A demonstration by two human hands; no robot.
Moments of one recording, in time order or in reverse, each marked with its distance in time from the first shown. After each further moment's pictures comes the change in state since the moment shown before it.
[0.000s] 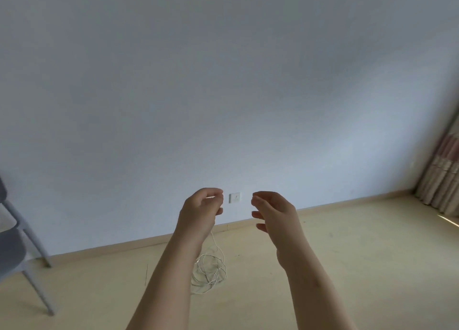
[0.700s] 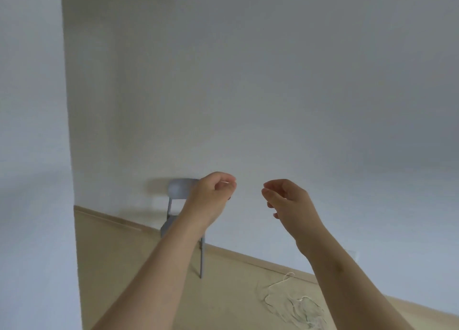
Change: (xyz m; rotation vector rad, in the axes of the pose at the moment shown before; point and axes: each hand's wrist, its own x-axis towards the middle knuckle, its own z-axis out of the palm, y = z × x) left_hand -0.476 0.111 -0.116 0.313 0.700 0.265; right_hand -0.372 -0.143 -0.016 0.011 -0.729 -0.492
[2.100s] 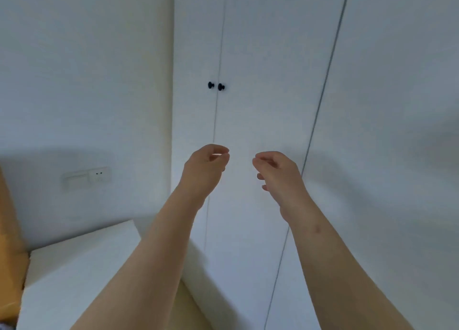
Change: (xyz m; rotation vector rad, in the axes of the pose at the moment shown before) left_hand -0.839 0.163 -0.562 0.691 2.044 -0.576; right_hand -0.786 -0.491 0.490 0.748 -2.002 -0.315
